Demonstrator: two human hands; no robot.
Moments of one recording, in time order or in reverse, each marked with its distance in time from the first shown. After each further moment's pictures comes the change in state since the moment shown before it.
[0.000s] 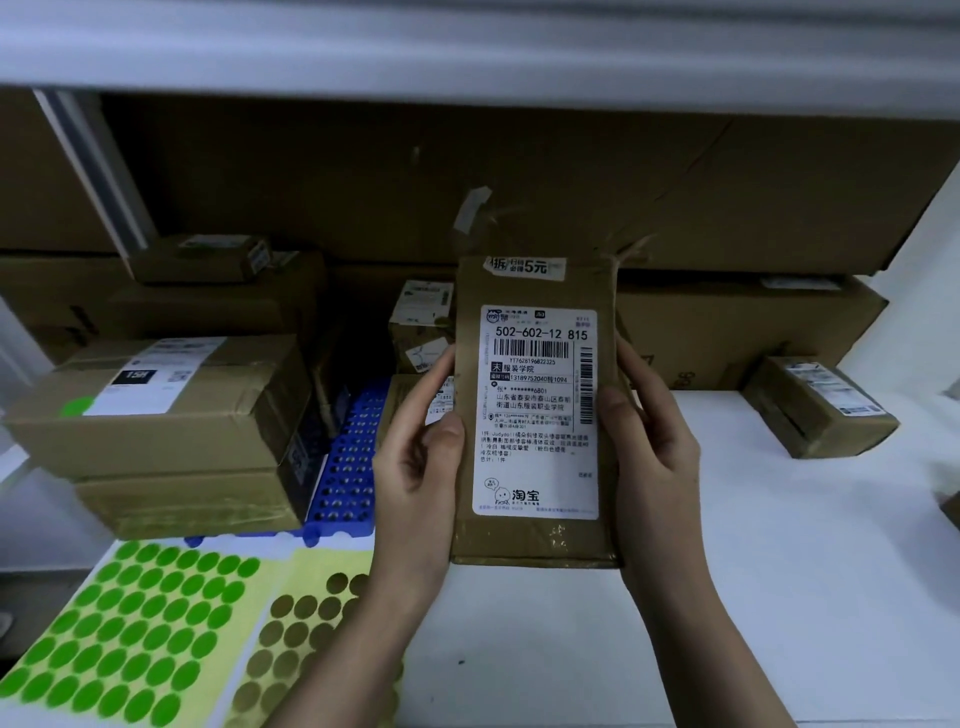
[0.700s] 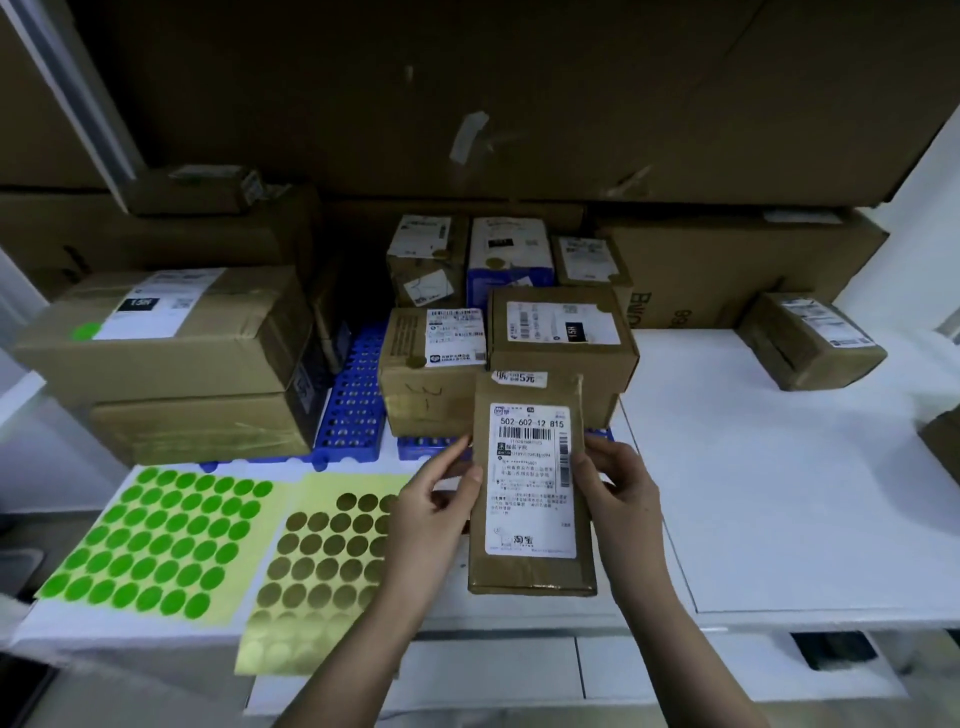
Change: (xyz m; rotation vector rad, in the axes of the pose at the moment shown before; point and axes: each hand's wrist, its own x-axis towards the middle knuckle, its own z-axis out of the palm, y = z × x) left_hand -0.073 -0.072 -0.035 0.241 -0.055 -0.510; right_hand -0.065 0.094 -0.039 -0.283 0.108 0.318
